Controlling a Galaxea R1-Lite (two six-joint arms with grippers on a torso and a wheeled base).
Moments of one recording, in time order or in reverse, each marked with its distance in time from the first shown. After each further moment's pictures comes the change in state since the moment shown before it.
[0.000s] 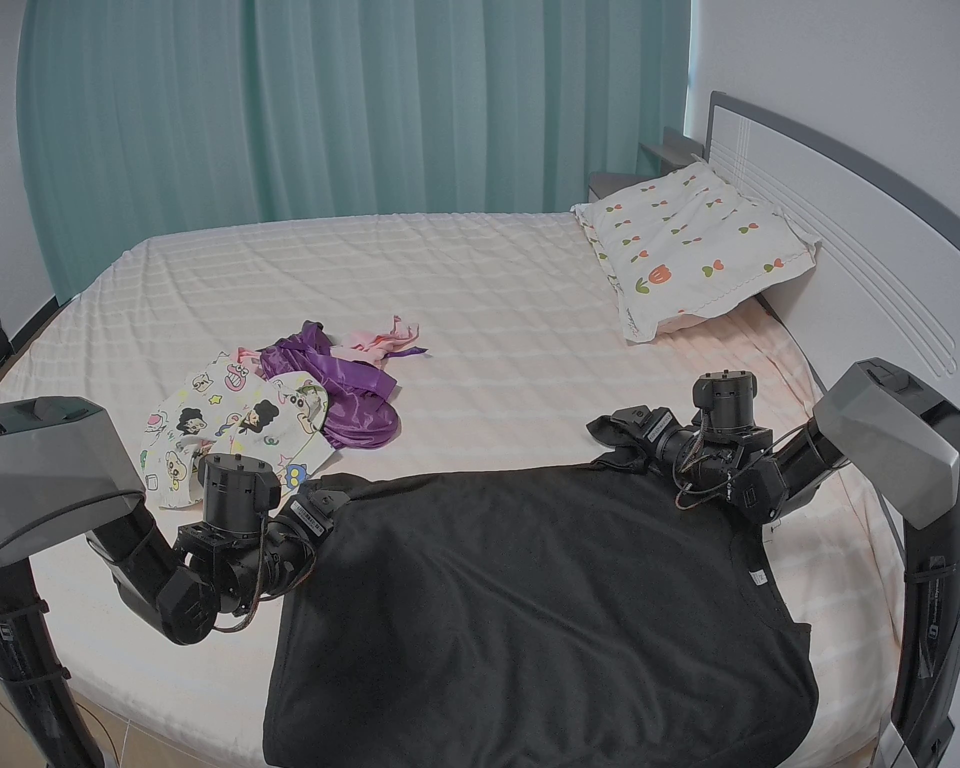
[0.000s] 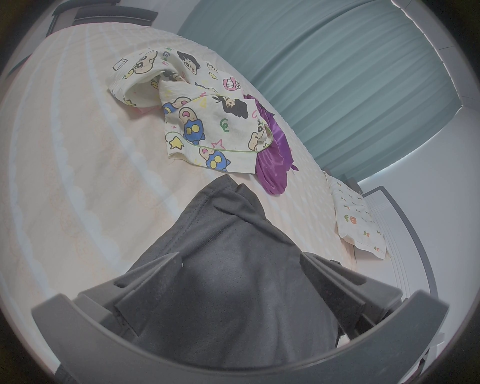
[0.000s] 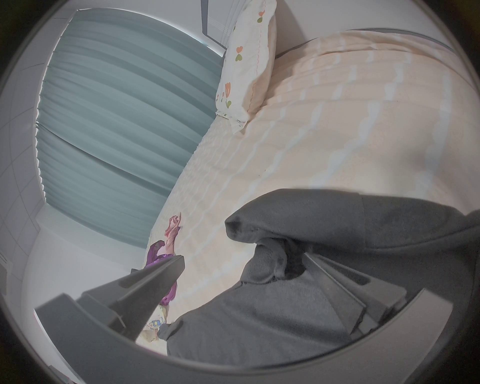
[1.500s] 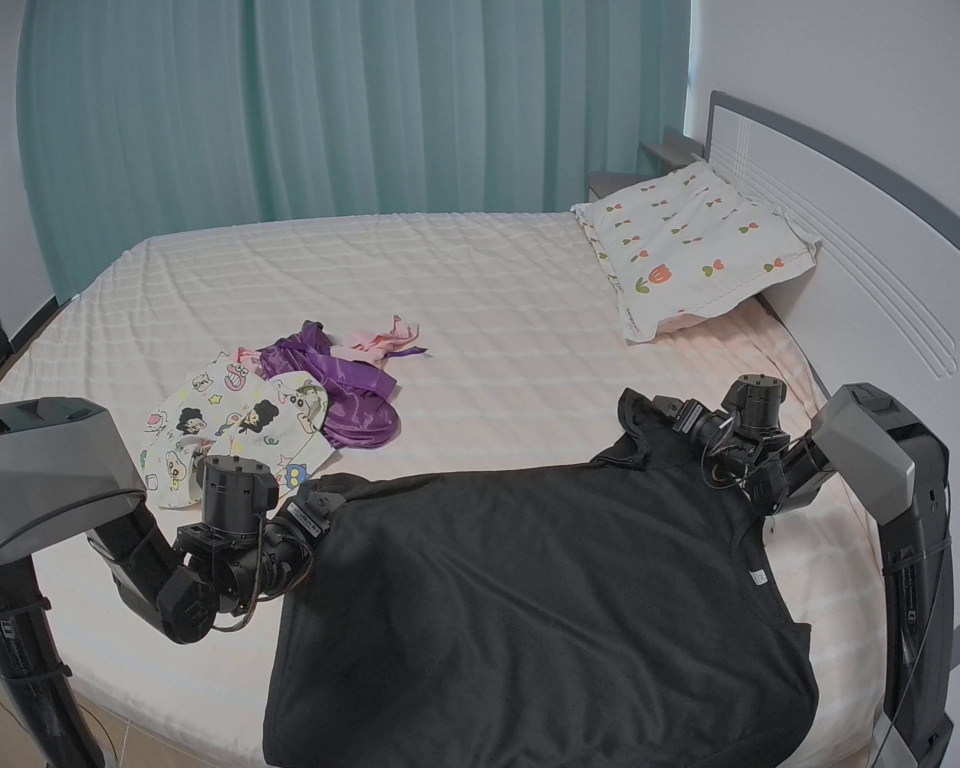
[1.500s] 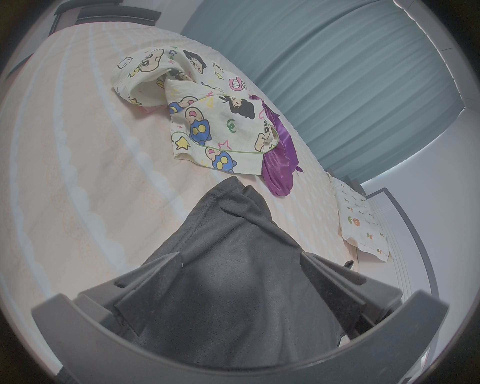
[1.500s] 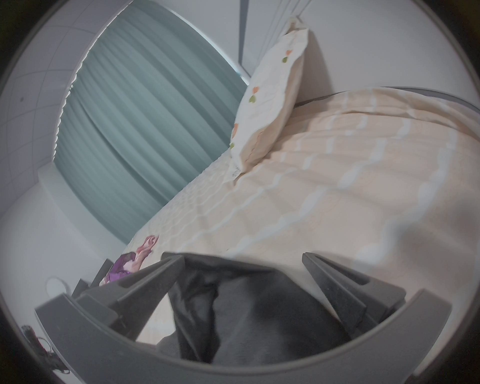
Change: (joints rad) left arm 0.013 0.010 0.002 0.000 0.000 -0.006; right arm -0.181 0.209 -0.208 -0.169 0.039 -0.333
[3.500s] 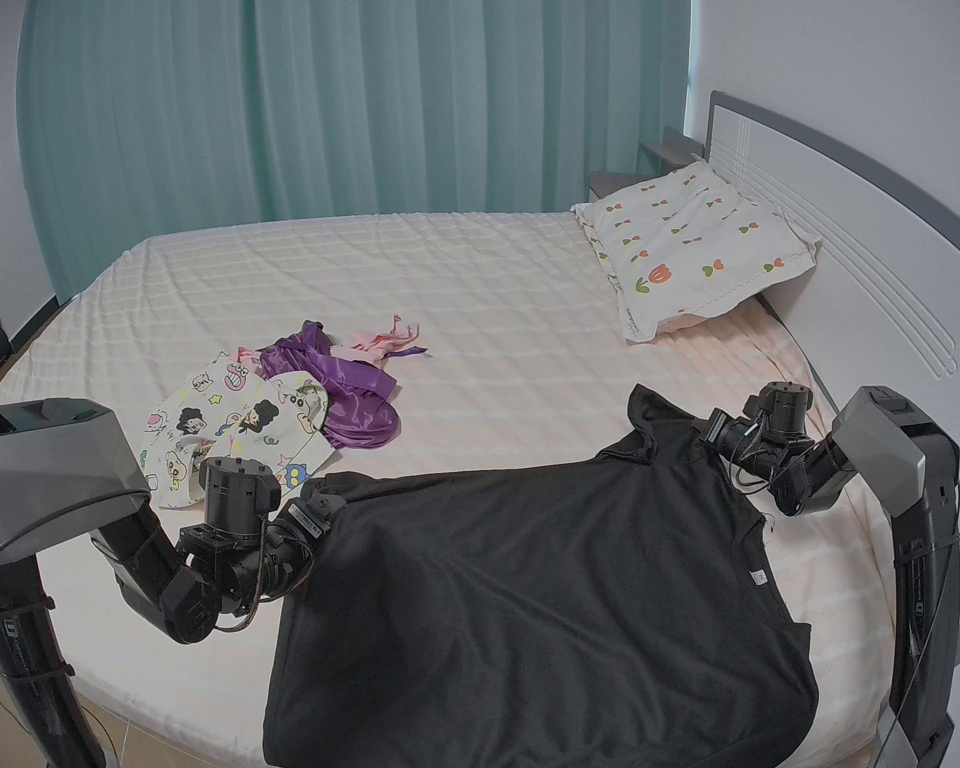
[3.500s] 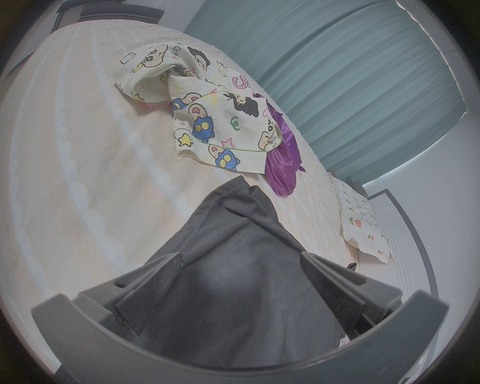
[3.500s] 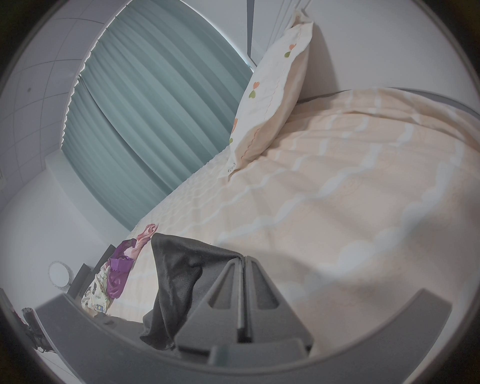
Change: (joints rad) left arm 0.001 0.013 -0.005 0.000 0.000 -0.012; right arm -0.092 0.001 0.039 -0.014 0.146 -0.082
